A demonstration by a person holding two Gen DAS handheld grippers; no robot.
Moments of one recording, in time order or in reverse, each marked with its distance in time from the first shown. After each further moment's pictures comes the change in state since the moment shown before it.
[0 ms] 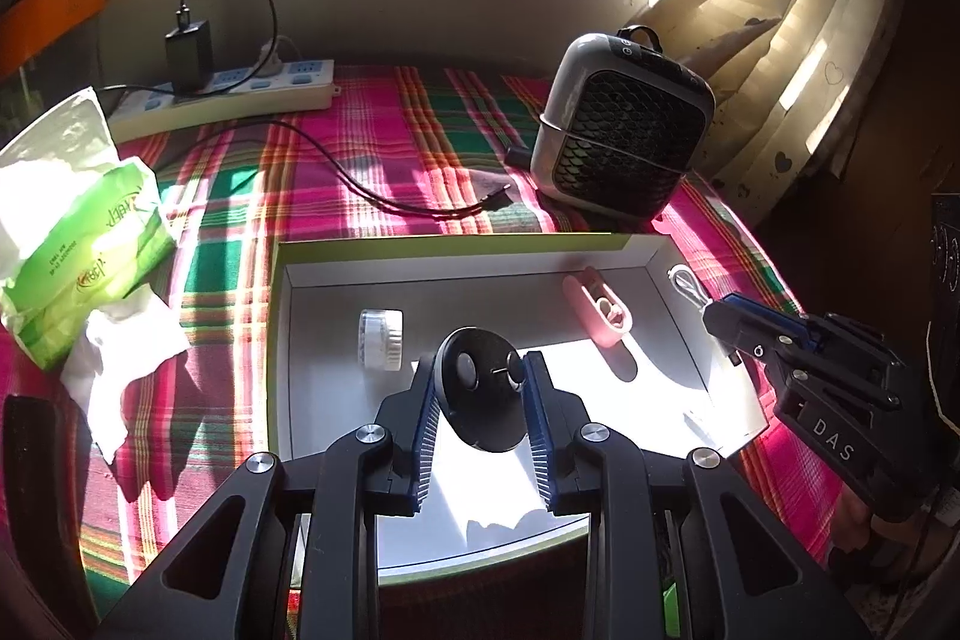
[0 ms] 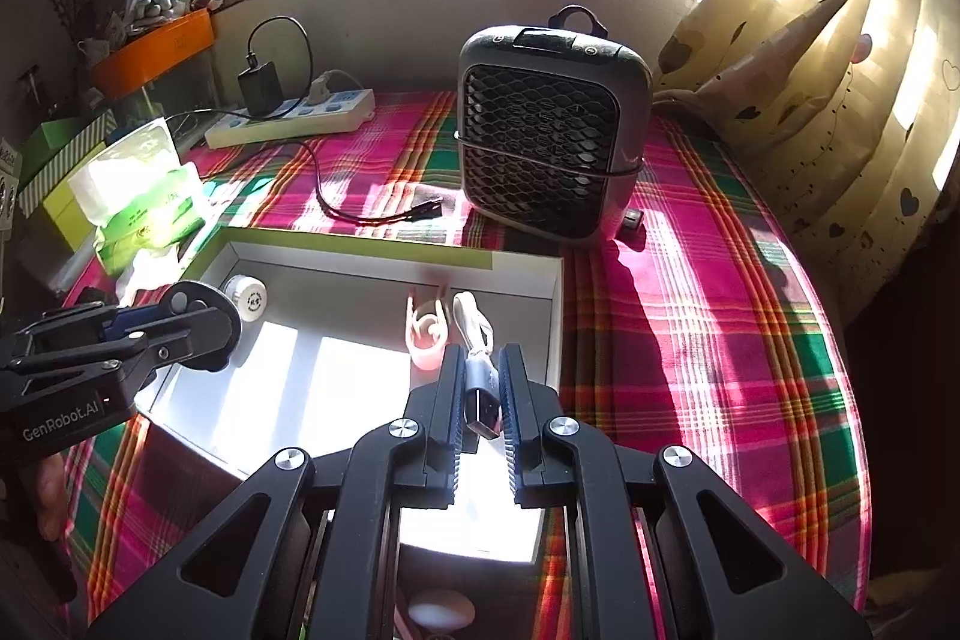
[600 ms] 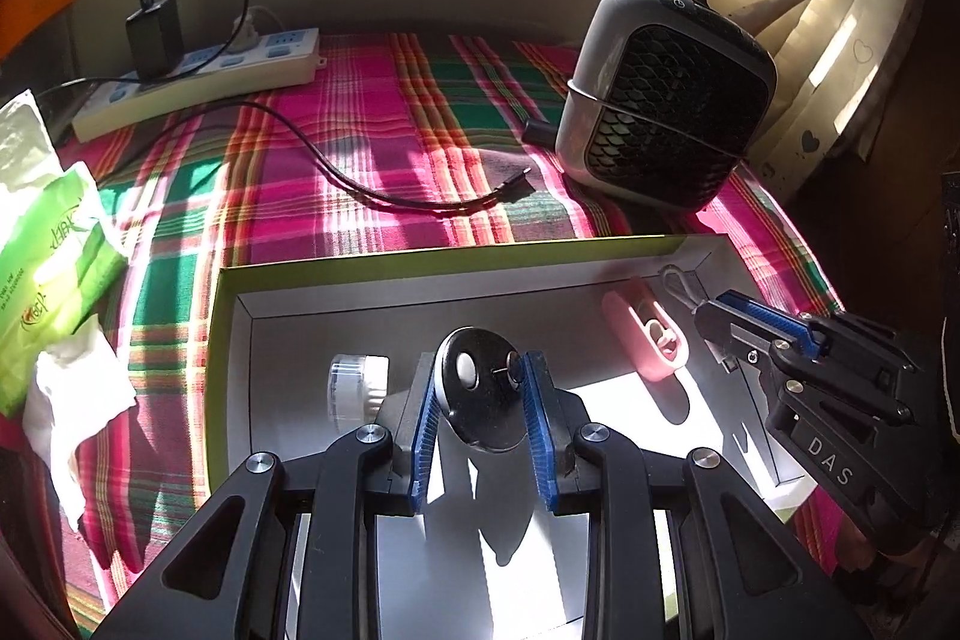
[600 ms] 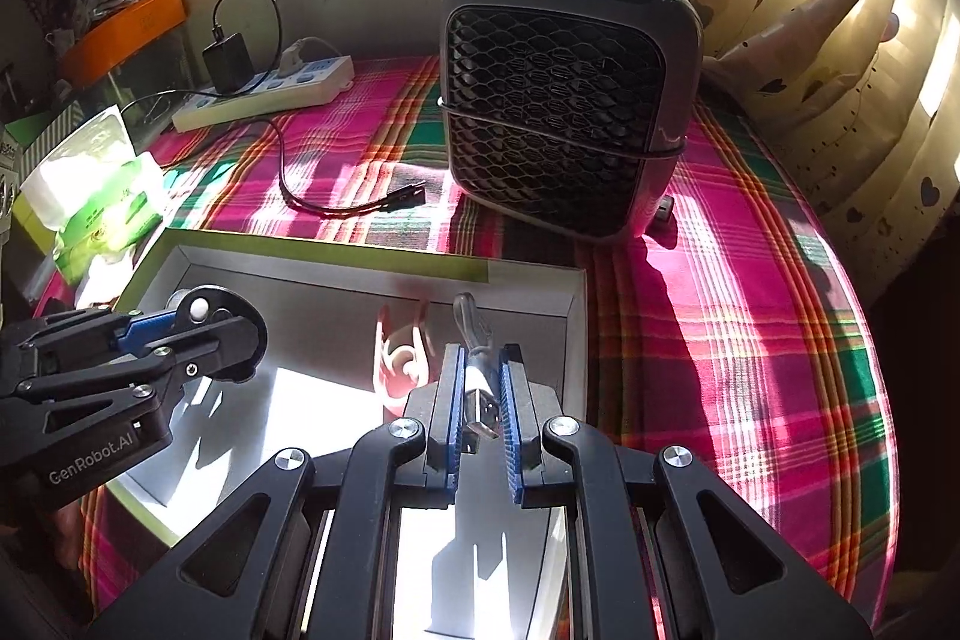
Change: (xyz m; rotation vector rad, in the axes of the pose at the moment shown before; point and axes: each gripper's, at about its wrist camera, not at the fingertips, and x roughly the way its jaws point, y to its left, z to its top) left arm 0.048 0.002 0.016 0.010 0.065 0.031; right arm 0.047 -0.004 0.013 0.013 0.077 -0.005
